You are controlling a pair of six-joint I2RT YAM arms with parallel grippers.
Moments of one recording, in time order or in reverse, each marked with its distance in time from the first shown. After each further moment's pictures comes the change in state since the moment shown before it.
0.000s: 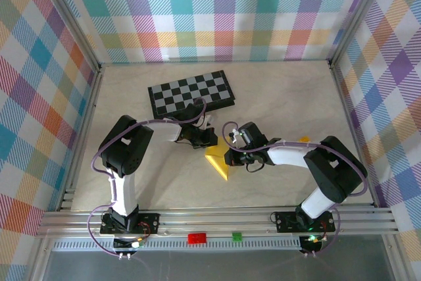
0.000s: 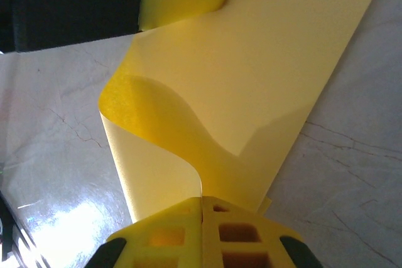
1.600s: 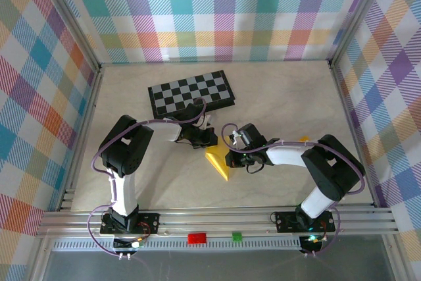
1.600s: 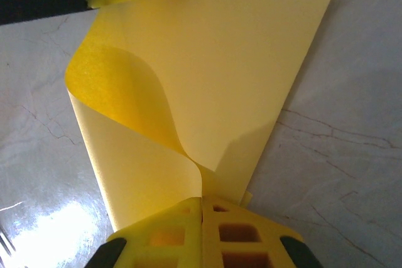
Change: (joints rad) left arm 0.000 0.002 0.001 0.002 0.005 -0.004; right arm 0.000 0.023 -0.001 -0.019 0.026 -0.004
